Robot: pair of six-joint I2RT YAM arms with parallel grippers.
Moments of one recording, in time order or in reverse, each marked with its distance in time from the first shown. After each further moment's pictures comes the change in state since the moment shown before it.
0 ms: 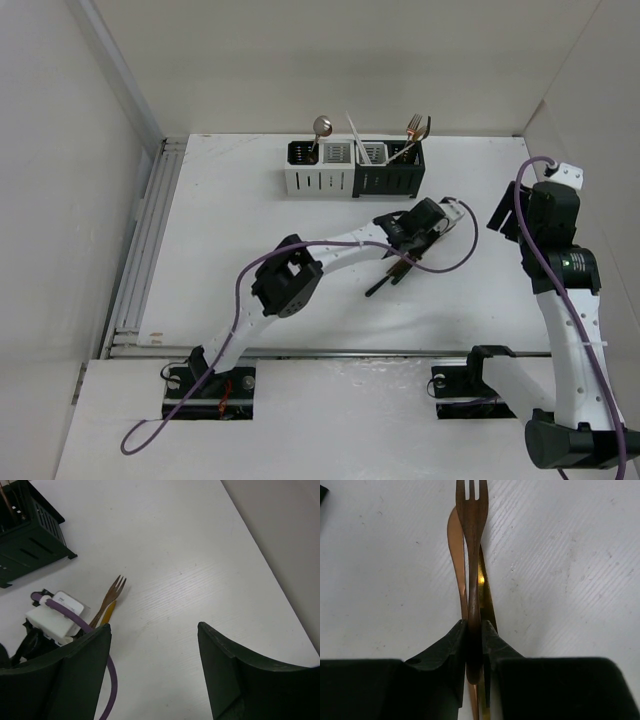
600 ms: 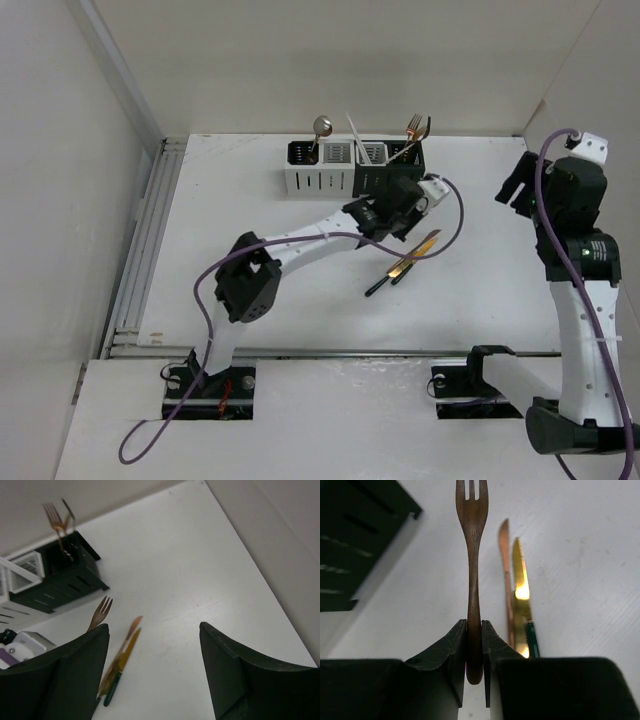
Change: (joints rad) left arm 0.034 -0.271 -0.186 0.026 -0.035 0.065; right arm 0.000 0.075 0.201 -0.020 -0.023 0.004
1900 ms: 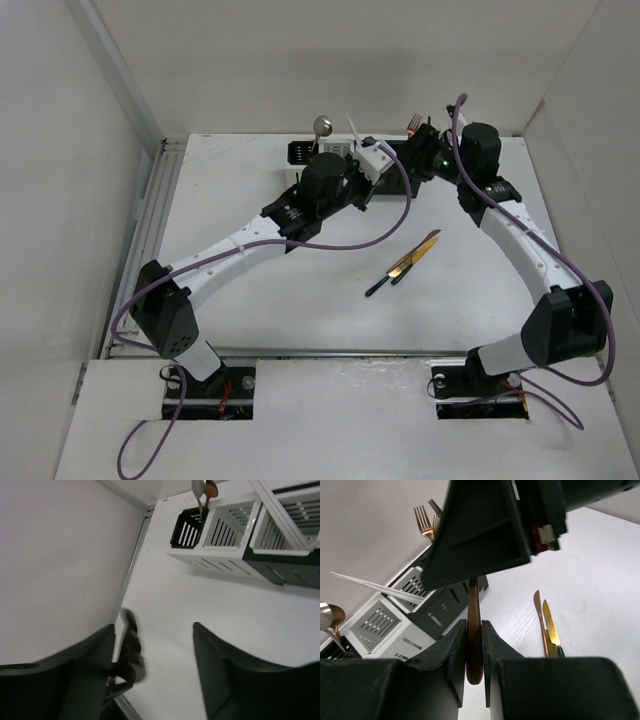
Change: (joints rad) left arm 0.161 -0.549 -0.436 0.374 0.138 0.125; right arm 0.237 0.476 -0.085 0.741 -0.806 0.456
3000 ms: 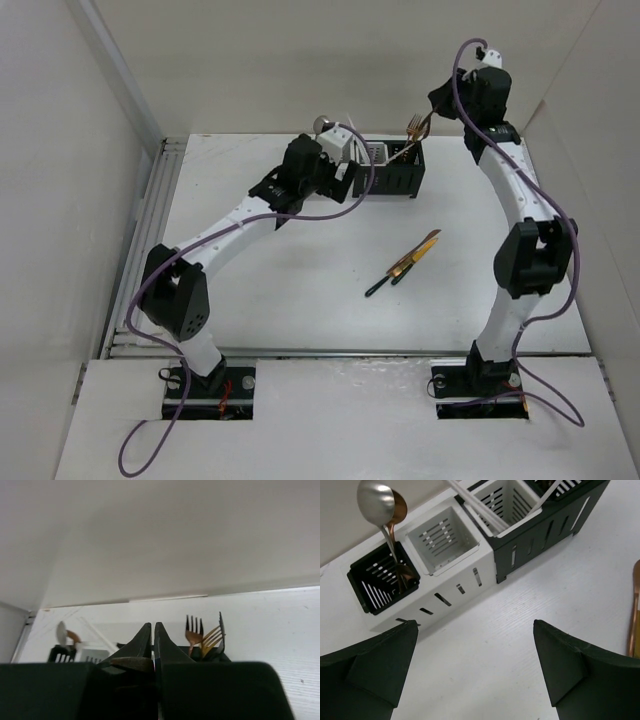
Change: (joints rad) left arm 0.213 0.088 0.005 -0.141 -0.091 -0.087; right arm -0.150 0.461 0.598 -0.047 0.346 -0.305
